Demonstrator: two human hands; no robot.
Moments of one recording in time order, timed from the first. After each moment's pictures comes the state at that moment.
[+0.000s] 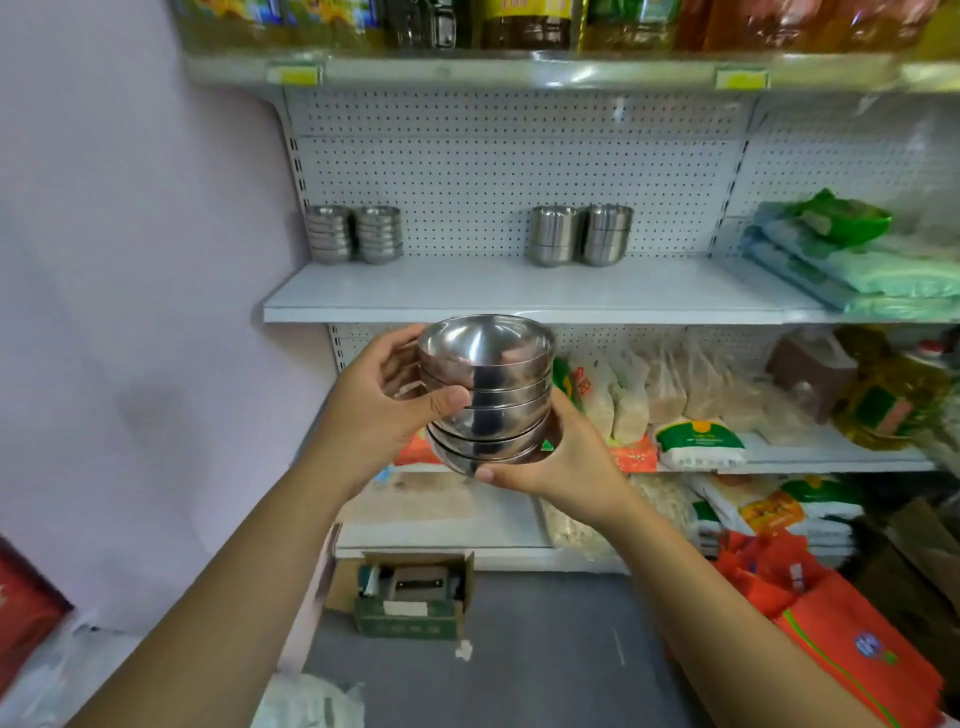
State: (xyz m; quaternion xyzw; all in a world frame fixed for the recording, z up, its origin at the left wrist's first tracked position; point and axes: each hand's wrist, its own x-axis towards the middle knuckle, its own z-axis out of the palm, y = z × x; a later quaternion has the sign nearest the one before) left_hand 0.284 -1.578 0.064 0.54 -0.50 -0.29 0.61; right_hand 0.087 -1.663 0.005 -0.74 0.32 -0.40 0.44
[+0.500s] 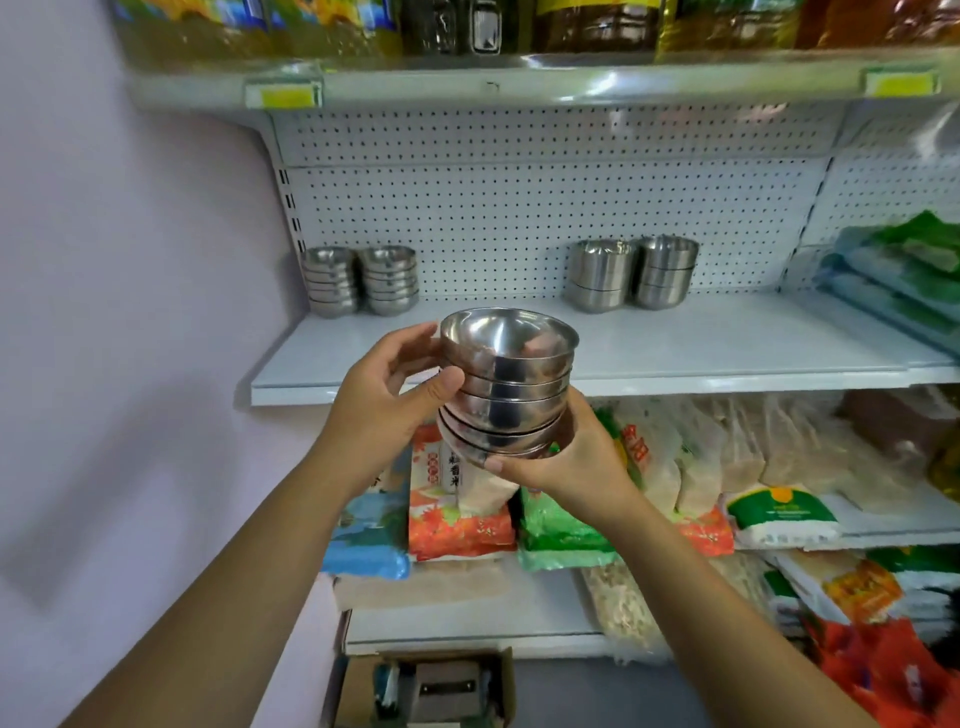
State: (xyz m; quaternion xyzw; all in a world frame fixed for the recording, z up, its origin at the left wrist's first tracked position) left_hand 0.458 -1.794 0.076 0.53 -0.55 -0.25 0.59; right_hand 0.251 -1.865 0.014 -0.70 0.35 -0.45 0.44
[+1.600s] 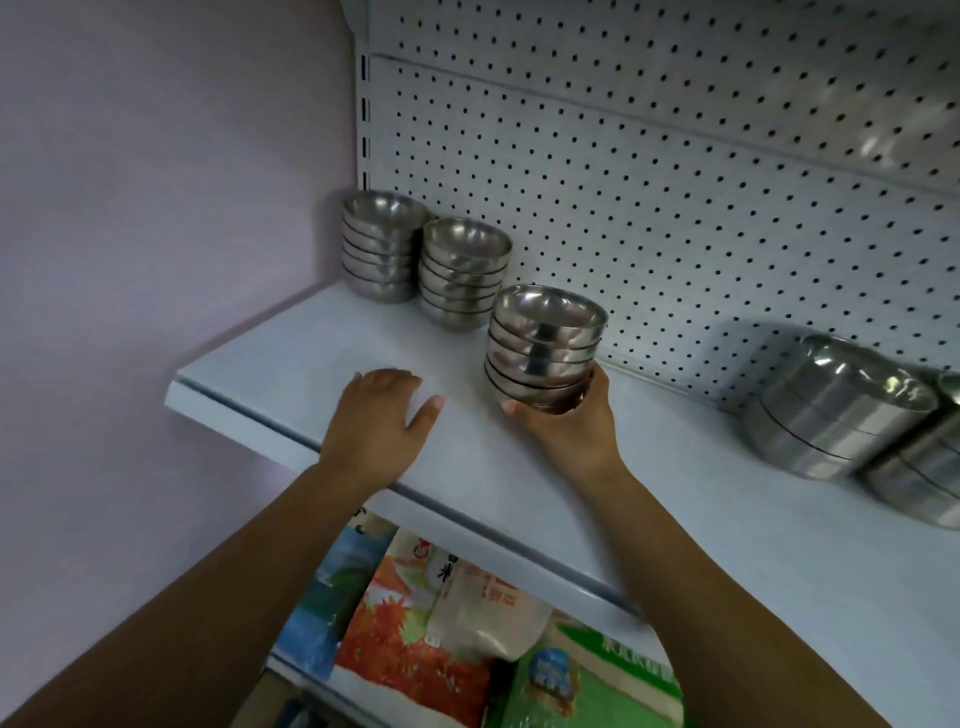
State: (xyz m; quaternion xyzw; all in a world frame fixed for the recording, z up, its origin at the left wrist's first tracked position) left_hand 0.625 -2.110 -0.073 0.86 -0.44 0.03 0.27; right_hand 0.455 -2.280 -0.055 -0.74 0.35 -0.36 0.45
